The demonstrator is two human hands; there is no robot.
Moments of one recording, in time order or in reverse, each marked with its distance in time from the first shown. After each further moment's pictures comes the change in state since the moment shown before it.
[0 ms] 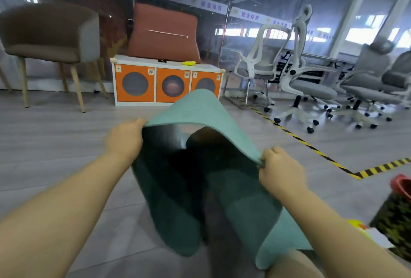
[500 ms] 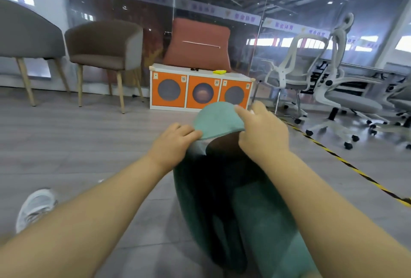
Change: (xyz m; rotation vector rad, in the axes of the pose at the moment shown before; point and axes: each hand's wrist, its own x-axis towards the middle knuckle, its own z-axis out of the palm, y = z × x) left_hand -0.042 0.020 -0.031 0.047 0.262 0.675; right_hand 0.012 -0.101 -0.070 0.071 0.325 -0.371
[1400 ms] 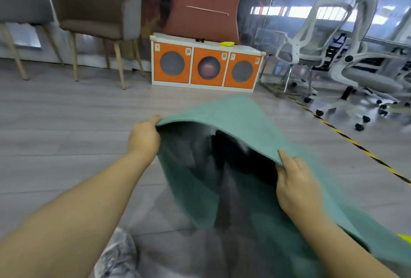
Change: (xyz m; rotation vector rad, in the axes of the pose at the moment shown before) left_hand -0.063 -0.075 0.039 -0.211 -0.308 -1.062; right_hand -0.084 0.013 0.130 0.280 0.030 0.315
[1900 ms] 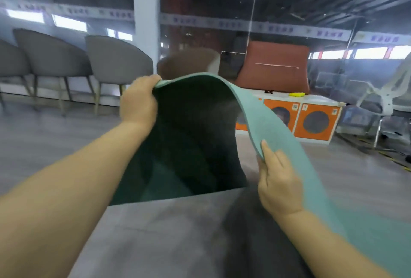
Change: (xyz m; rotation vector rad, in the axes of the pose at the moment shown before) left_hand 0.094 -0.086 -0.281 0.104 0.686 0.257; right_hand 0.073 -0.288 0.055 0.374 0.345 -0.419
